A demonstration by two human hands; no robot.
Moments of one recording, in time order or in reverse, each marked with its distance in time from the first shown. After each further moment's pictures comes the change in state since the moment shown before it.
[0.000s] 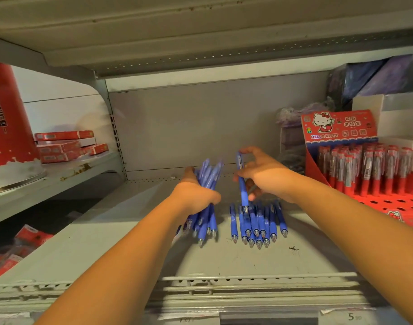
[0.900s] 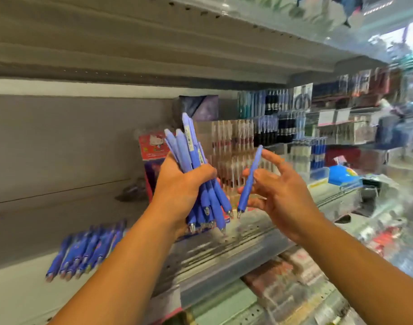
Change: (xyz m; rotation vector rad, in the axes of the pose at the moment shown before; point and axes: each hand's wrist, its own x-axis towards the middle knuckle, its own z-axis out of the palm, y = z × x) left_hand -0.115 0.190 0.181 -0.915 -0.334 0.576; right_hand -0.246 0.064 -0.200 0.479 0.662 -0.273
